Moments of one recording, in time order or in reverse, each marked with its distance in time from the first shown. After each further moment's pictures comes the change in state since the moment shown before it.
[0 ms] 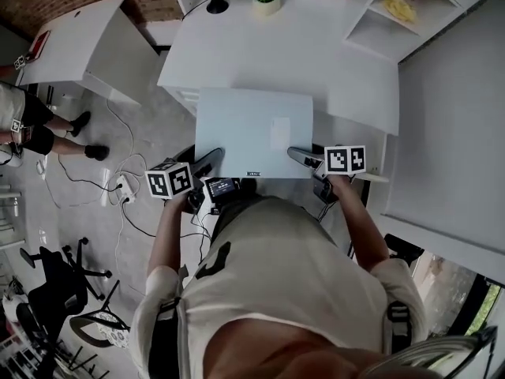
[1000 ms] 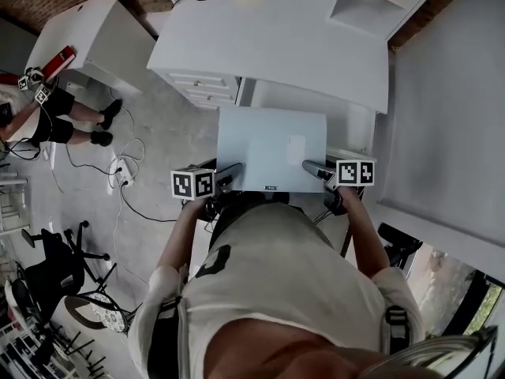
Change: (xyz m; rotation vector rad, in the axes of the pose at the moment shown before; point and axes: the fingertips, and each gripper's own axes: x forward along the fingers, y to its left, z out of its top) left arm 0.044 -0.113 -0.160 -0.046 0.216 0.023; right arm -0.117 -0.101 -0.118 0.129 0.053 -0.056
